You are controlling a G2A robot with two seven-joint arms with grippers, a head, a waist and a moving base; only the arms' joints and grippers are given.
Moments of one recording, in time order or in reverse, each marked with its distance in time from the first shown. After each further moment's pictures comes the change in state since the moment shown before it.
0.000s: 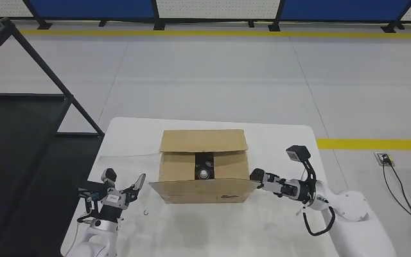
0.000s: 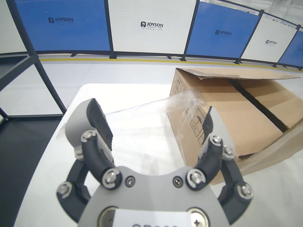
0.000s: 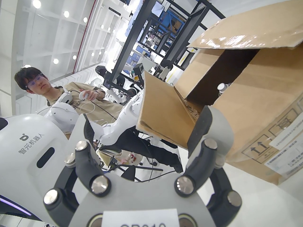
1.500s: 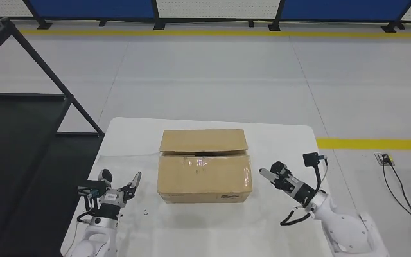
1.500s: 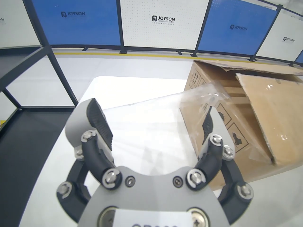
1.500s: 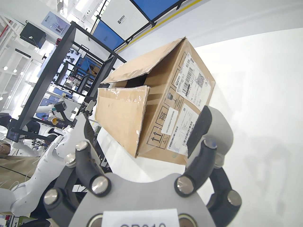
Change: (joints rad) left arm -0.034 0.009 0.014 0.066 -0.002 0.083 -0.013; right arm -0.233 -0.041 0.116 -0.254 -0.721 0.234 -0.624
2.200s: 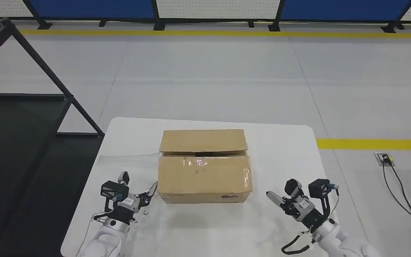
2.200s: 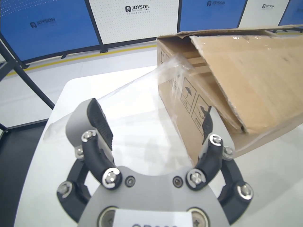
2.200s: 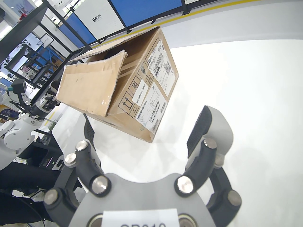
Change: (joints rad) left arm -0.017 0.009 0.073 0.036 0.159 -0.085 -0.003; right arm -0.259 0.000 0.061 -0.126 -0.380 -0.072 -0.280
